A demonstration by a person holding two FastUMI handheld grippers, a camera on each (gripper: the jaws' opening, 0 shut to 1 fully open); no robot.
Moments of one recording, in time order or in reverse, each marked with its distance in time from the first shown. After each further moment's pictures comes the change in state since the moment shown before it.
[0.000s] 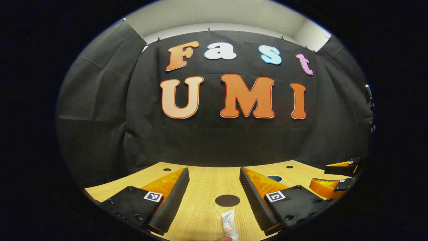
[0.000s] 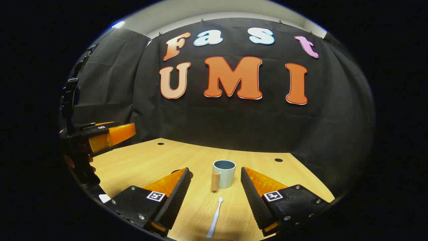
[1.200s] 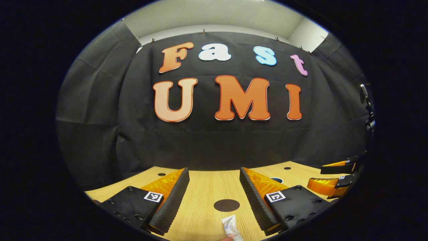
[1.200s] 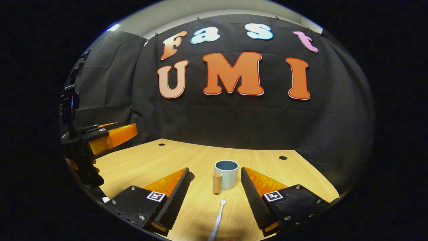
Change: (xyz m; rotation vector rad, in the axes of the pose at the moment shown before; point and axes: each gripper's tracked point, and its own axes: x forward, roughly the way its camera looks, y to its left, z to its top) left arm 0.030 -0.004 -0.014 -0.002 0.012 -0.068; right arm 0.026 -0.008 -0.009 0.026 0.028 0.007
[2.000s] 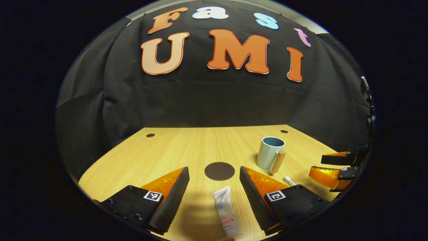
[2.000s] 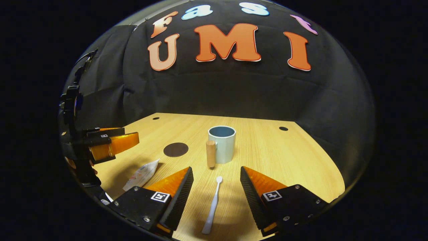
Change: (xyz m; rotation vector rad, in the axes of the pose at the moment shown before) left arm 0.014 -0.018 -0.111 -0.003 0.387 -0.057; right arm 0.012 -0.008 -0.078 0.032 0.277 -0.003
